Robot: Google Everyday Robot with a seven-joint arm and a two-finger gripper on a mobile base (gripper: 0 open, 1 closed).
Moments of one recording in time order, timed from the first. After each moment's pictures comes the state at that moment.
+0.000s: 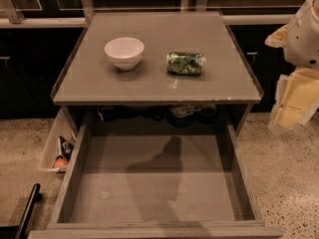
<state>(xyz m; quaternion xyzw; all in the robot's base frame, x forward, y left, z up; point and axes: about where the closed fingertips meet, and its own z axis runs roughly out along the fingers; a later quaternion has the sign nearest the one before) 0.438 -0.217 0.976 -0.60 0.78 -0.03 0.16</state>
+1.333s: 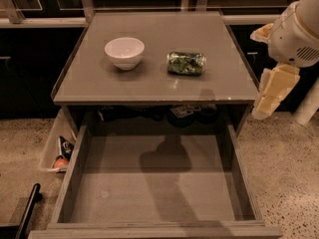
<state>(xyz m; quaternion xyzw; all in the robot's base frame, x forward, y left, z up) 0.492 -0.215 0.957 -0.62 0.75 -0.03 0.22</state>
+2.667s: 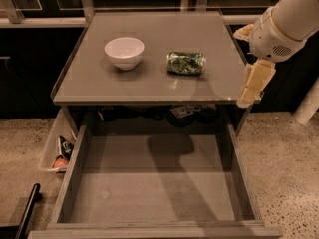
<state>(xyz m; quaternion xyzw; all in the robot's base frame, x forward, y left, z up) 0.553 -0.204 0.931 -0.64 0.73 -0.01 0.24</state>
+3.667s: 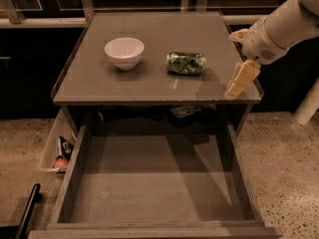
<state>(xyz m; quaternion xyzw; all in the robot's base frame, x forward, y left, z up) 0.611 -0.206 0.901 -0.61 0.73 0.03 0.30</state>
